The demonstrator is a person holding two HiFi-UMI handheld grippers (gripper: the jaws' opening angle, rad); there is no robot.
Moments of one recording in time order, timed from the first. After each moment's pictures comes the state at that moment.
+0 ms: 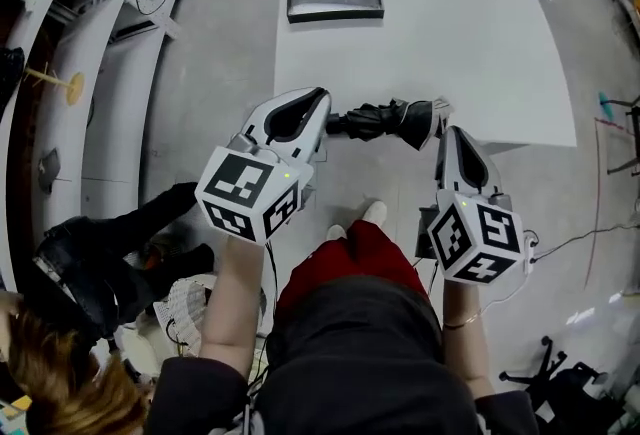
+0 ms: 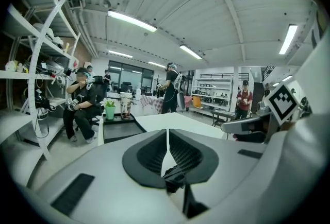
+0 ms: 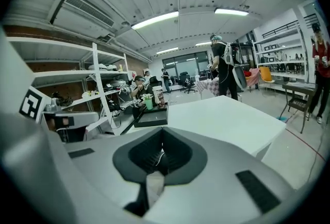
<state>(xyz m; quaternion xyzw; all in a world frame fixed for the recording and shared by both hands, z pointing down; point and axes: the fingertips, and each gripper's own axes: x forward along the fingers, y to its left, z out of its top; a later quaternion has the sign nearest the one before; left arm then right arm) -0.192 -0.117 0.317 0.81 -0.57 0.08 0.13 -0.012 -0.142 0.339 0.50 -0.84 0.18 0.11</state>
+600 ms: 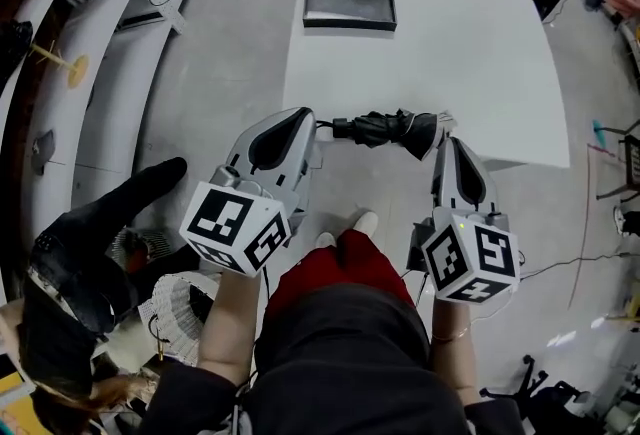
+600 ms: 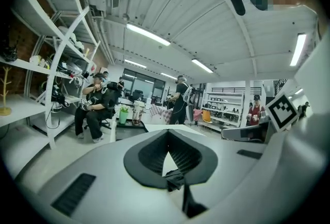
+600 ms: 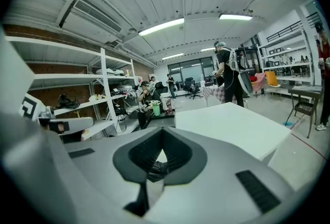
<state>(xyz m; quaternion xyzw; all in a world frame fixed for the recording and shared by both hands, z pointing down) -0.219 -0.069 0.296 0.77 -0.62 -0.01 0.14 -0.033 -0.123 0.310 0.49 -0.86 0.16 0.08</state>
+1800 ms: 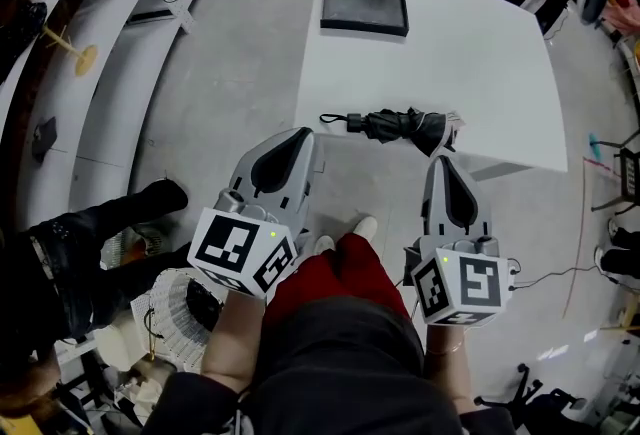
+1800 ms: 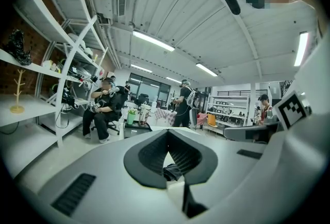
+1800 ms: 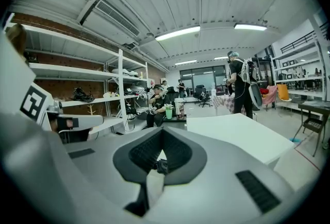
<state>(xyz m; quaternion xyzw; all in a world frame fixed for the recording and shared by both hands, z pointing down) -0.228 -0.006 0.287 0.75 -0.65 -0.03 0.13 -0.061 -0.052 0.289 0.45 -0.88 0.11 0.10</state>
